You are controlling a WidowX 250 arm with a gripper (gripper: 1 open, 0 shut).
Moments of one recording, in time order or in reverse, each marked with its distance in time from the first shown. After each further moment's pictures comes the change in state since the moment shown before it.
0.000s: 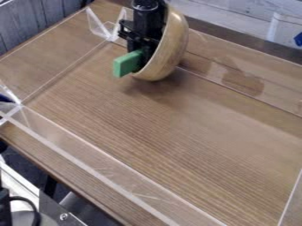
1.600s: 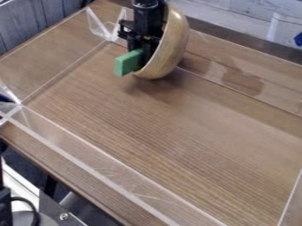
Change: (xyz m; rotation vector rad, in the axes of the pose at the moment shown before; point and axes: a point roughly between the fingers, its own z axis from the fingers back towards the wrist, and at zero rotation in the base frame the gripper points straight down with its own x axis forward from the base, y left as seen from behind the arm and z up) arm 0.004 0.000 0.000 -0.057 0.022 0.042
